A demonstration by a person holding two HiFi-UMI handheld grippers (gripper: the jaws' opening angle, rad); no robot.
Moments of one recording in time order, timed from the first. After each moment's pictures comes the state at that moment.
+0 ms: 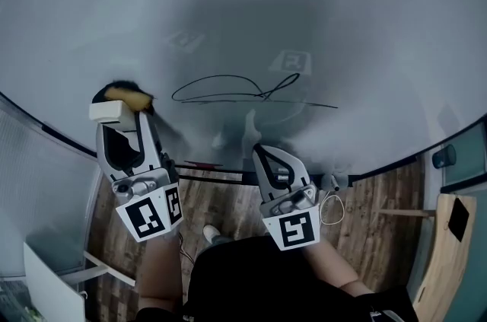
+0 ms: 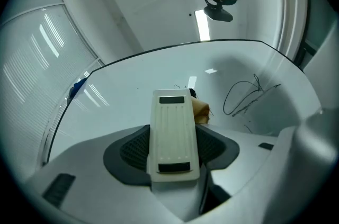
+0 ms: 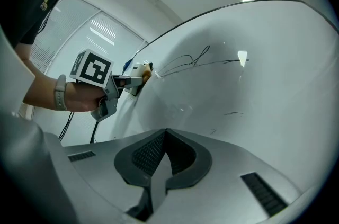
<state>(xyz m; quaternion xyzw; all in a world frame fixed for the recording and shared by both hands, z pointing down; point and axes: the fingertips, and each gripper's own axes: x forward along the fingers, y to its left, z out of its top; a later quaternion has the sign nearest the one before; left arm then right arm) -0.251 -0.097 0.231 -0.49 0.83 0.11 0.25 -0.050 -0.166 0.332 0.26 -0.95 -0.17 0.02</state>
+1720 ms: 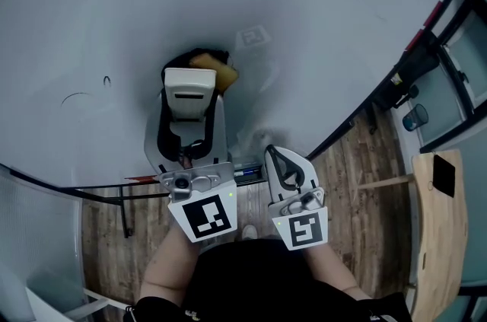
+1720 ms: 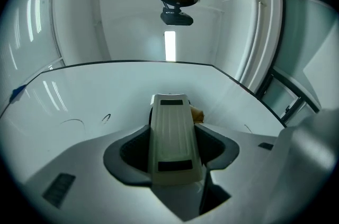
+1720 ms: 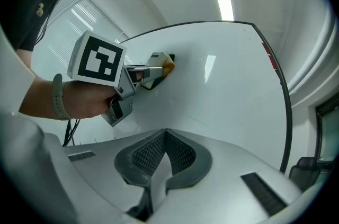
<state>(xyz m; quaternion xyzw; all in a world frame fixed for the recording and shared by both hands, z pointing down) 0.077 -0.212 0.186 -0.63 0.70 0.12 0.32 0.191 -0.210 0.316 0.41 -0.90 -0.17 0.01</state>
